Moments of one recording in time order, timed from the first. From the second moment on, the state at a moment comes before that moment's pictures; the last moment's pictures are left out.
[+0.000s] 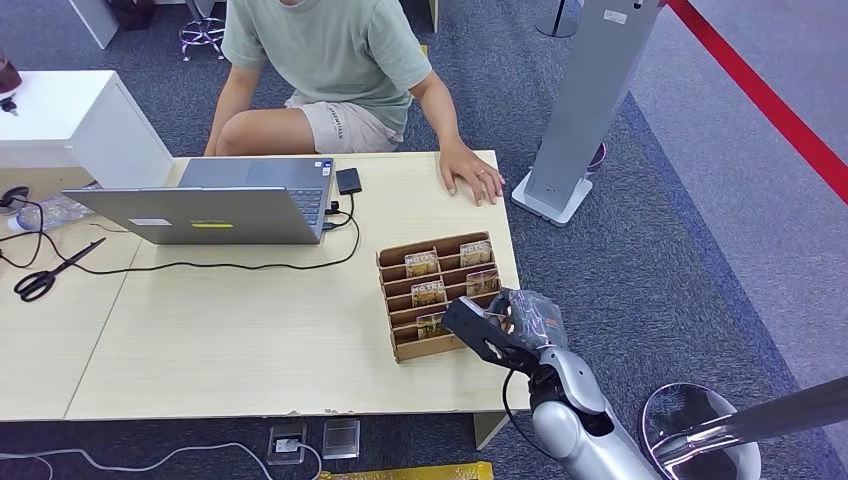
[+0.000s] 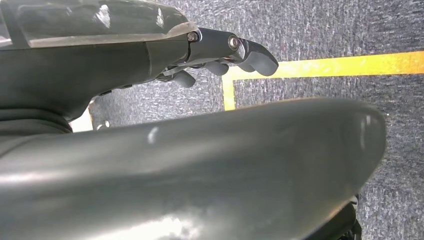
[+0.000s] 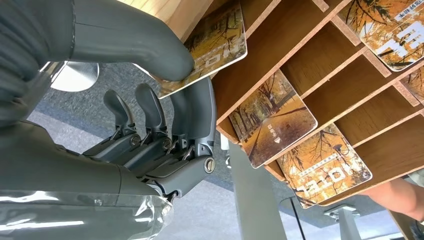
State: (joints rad) left arm -0.10 0.11 -1.10 -0.21 1.21 0.12 0.09; right arm -0.20 -0.13 0.63 -1.44 0.88 -0.14 0.44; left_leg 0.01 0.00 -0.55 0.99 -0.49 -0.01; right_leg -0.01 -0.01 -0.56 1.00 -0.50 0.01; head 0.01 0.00
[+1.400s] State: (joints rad) left arm -0.11 0.11 -1.11 -0.21 1.18 0.12 0.04; right arm -0.55 -0.11 0.62 -1.40 0.65 -0.24 0.21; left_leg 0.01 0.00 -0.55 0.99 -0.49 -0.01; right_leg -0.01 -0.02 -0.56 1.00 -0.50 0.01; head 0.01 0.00
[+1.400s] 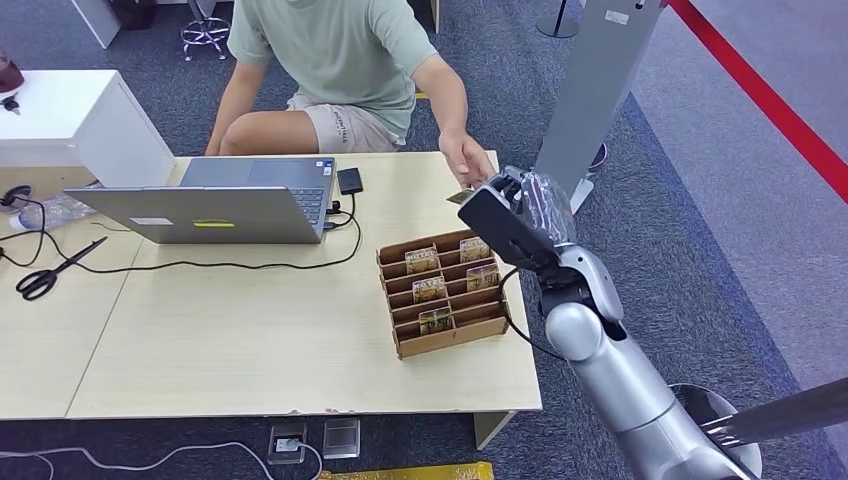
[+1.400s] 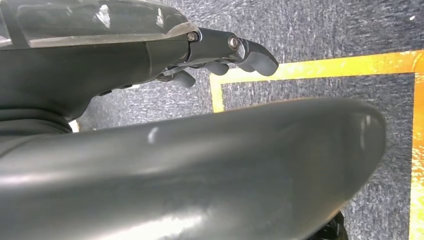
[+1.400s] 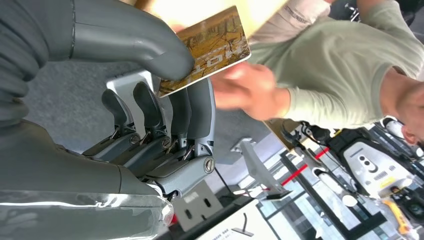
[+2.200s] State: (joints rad) left arm -0.11 0.11 -1.11 -0.21 1.20 0.11 0.04; right arm -0.88 0.06 0.71 -0.77 0.66 -0.31 0.16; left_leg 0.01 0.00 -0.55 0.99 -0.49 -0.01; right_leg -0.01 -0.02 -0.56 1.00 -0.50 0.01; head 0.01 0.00
